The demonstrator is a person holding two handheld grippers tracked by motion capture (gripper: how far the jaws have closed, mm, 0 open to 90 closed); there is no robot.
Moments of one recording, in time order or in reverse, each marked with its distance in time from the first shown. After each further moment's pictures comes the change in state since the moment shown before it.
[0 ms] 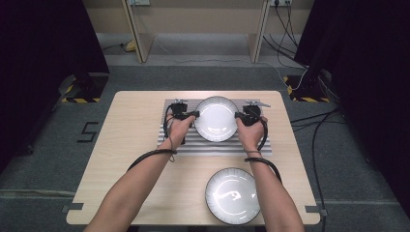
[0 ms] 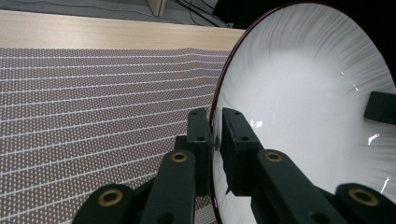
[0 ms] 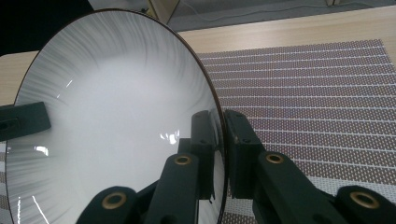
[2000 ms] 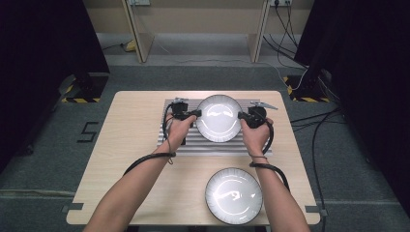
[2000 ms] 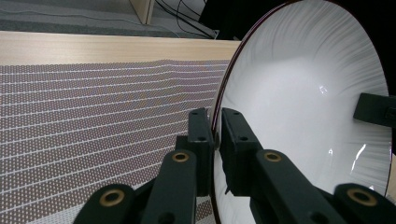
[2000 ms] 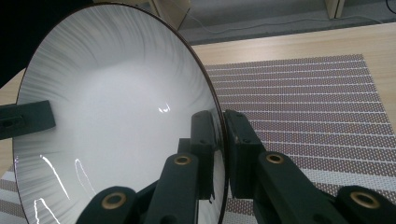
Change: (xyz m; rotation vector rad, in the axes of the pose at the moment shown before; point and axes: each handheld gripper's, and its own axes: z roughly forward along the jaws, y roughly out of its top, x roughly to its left) left arm -0.019 0.007 -0.022 -0.026 -0.045 0.019; right arm -0.001 0.000 -0.032 -0.048 0.028 -0.004
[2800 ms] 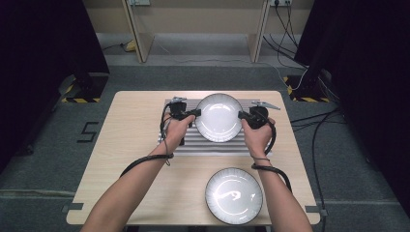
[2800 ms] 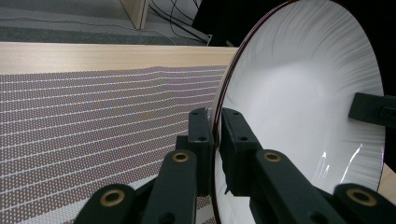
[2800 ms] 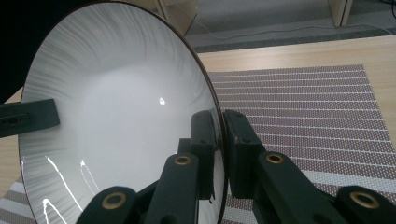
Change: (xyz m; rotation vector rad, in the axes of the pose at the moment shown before) left arm -0.005 0.005 -0.014 -0.016 -0.024 0.004; right arm 0.005 0.004 -0.016 -0.020 0.026 -0.011
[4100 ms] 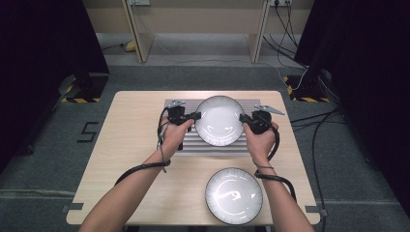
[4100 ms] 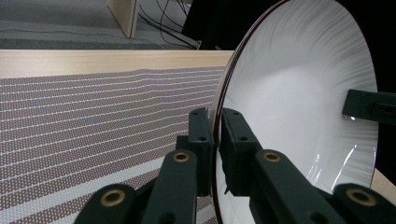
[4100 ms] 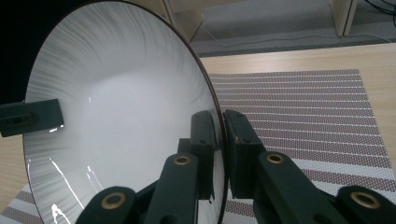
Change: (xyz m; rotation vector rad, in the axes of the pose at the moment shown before) left arm -0.013 -0.008 -0.024 -0.029 -0.040 0.028; right arm 0.008 -0.006 -0.028 -0.028 0.018 -0.021
